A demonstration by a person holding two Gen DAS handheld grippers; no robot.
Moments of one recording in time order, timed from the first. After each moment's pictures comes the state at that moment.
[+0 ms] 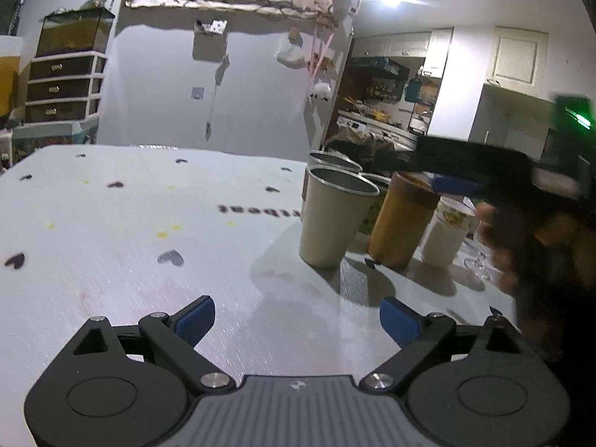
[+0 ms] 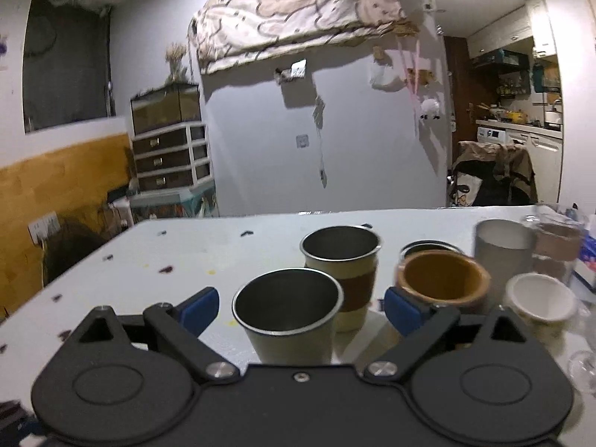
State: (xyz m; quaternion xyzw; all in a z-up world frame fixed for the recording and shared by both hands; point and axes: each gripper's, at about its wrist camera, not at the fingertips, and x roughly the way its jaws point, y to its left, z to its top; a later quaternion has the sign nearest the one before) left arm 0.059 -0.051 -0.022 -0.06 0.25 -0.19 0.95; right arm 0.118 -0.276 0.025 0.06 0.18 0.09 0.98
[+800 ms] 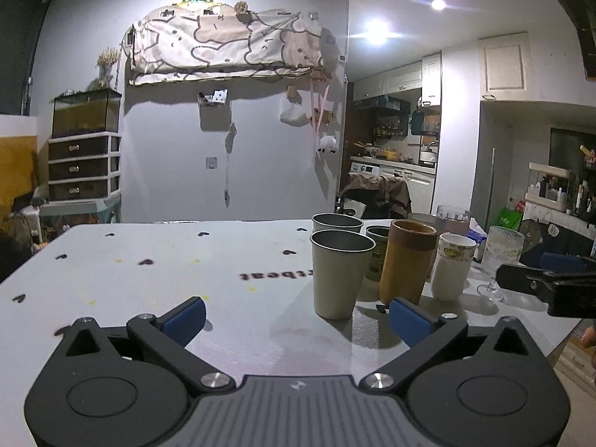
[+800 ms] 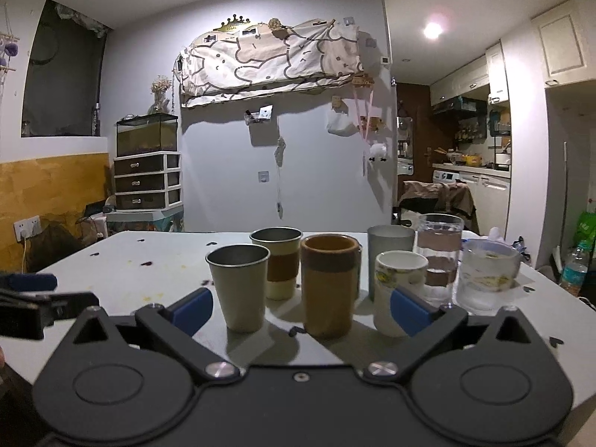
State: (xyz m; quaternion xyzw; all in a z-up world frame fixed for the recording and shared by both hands) left arm 0.019 -0.062 0.008 0.00 0.15 -0.15 0.98; right arm -0.026 -0.311 0.010 0.03 0.12 0.02 0.99
